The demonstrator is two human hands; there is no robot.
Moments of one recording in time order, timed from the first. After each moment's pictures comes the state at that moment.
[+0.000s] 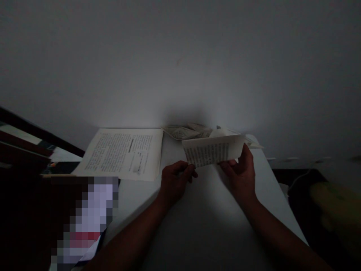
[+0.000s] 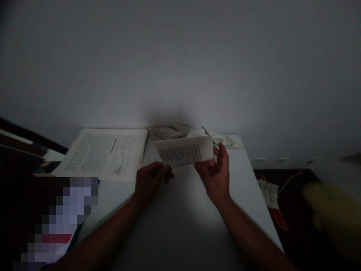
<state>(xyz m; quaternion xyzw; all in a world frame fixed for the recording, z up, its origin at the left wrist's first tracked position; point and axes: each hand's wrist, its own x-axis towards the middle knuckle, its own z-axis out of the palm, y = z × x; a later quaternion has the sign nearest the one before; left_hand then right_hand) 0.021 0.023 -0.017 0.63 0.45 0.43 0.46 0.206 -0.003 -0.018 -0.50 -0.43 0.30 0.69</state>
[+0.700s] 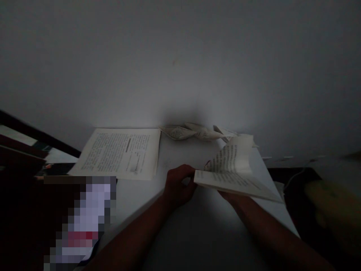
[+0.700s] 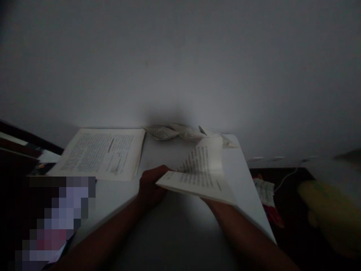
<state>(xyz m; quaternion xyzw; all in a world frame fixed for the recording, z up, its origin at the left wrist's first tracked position) 0.032 0.015 -0.013 0.77 0.30 0.46 0.32 0.199 0.001 -0.036 -0.47 -0.40 0.55 0.57</state>
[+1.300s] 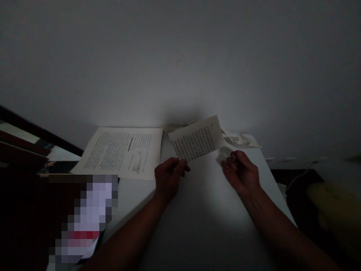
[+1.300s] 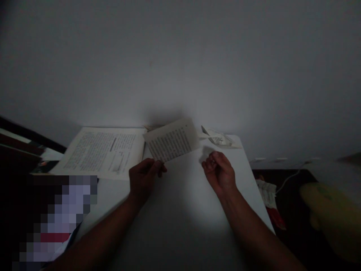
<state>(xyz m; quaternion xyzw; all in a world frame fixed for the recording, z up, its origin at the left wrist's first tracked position) 0.020 0.023 -0.016 0.58 0.46 0.52 0.43 0.229 0.009 -0.019 -0.38 -0.23 0.55 0.71</state>
